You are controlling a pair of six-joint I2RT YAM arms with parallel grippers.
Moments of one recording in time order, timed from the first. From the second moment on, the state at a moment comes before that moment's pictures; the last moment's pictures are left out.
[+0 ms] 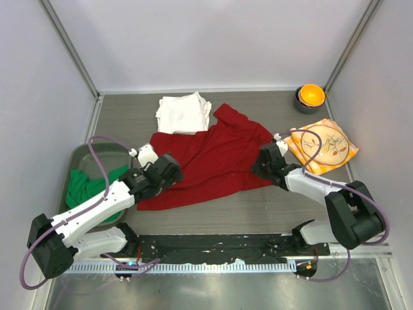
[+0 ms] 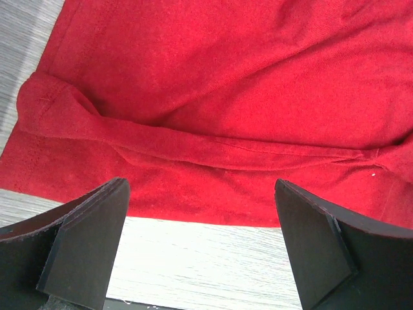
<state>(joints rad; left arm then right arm) -0.80 1.06 0.82 -0.79 -0.54 -1.19 0.44 1.35 0.58 -0.07 0.19 0.81</state>
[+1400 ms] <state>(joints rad) -0.80 1.12 0.81 -0.77 -0.55 -1.15 0.53 1.75 0.92 0.19 0.10 0.72</state>
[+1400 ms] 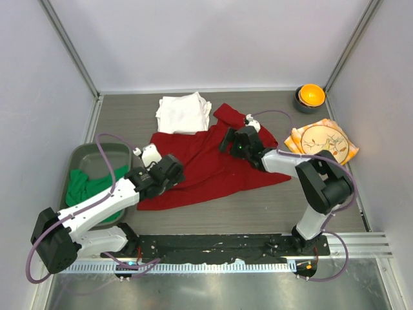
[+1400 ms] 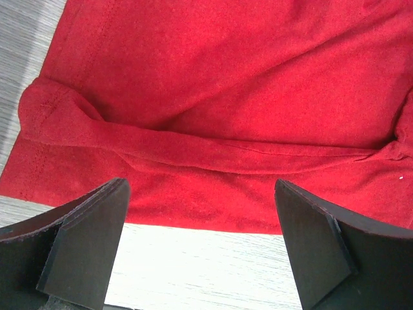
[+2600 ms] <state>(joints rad) -0.78 1.27 0.83 -0.59 -0.49 -1.04 0.49 1.49 0.62 0.12 0.32 0.66</state>
